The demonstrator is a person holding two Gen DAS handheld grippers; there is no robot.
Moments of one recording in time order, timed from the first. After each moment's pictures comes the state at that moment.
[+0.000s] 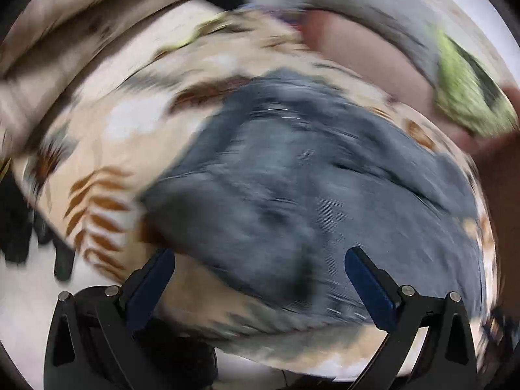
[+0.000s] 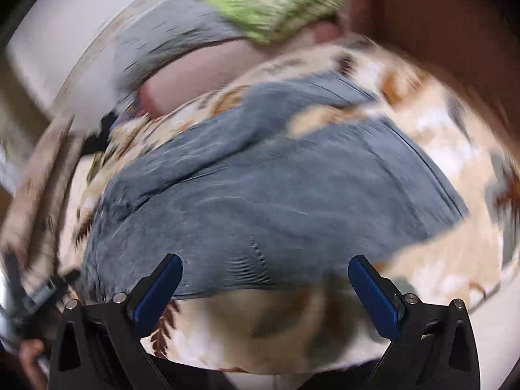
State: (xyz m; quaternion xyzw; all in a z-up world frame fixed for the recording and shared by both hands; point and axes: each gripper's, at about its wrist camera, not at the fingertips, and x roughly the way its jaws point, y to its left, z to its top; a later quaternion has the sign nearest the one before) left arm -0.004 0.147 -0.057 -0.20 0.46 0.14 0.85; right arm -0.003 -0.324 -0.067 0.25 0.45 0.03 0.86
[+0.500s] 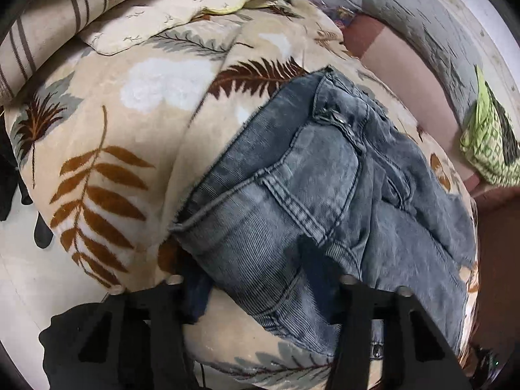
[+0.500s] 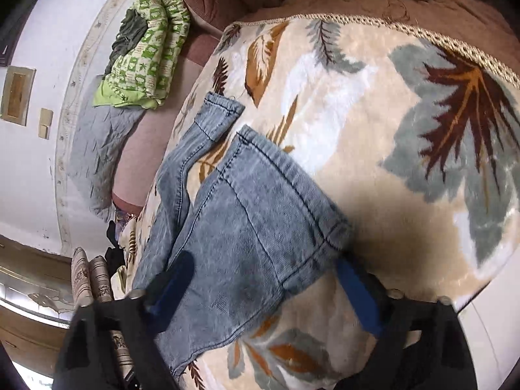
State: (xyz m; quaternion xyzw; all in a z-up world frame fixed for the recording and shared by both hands) left arm 0.015 0.193 -0.084 -0.30 0.47 0.15 0.82; right arm 0.007 -0.438 -0.119 0.47 0.42 -0.01 0.78
